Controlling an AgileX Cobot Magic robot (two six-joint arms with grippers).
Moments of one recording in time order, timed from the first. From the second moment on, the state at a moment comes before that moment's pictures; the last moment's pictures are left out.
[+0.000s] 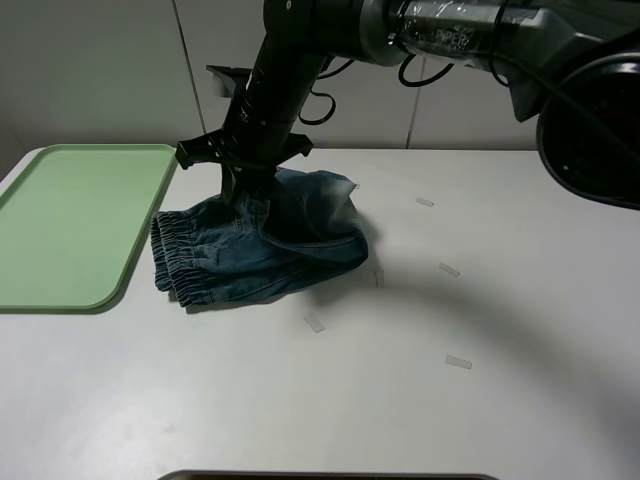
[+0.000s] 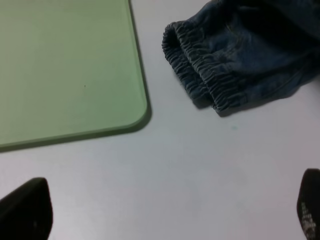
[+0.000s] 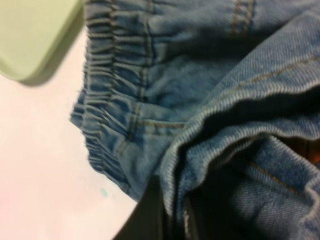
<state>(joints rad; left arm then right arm) 0.04 -0.01 -0.49 -0.13 1.06 0.17 0.71 2.32 -2.07 0.37 1.06 -0.04</state>
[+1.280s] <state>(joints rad) 0.04 -0.01 -0.49 -0.05 1.06 0.17 0.82 2.33 -2.07 0.83 0.97 -0.24</state>
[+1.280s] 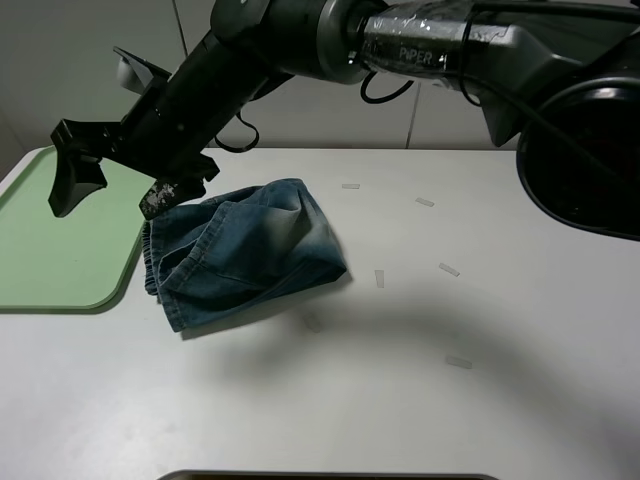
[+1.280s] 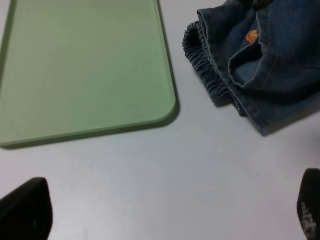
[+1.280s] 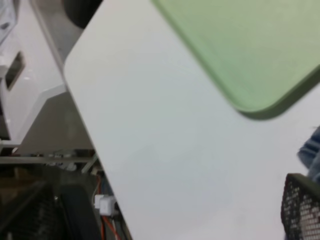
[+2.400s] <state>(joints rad) 0.04 -0.01 -0.49 -0.05 1.06 0.17 0.65 2.40 -2.07 0.31 0.96 -0.21</state>
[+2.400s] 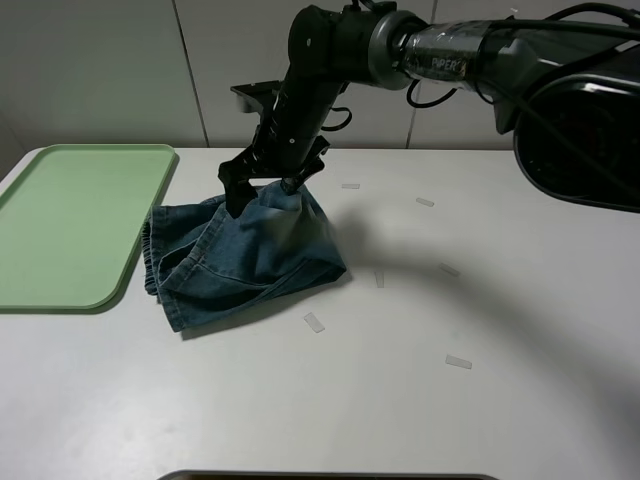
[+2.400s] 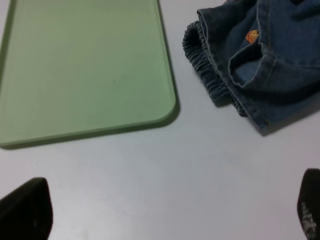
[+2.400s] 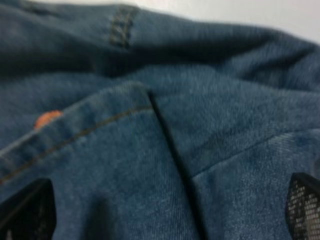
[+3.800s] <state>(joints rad) 0.04 -0.01 -0.49 -0.05 1.06 0.17 0.65 2.45 -2.07 0.37 1.00 -0.22</state>
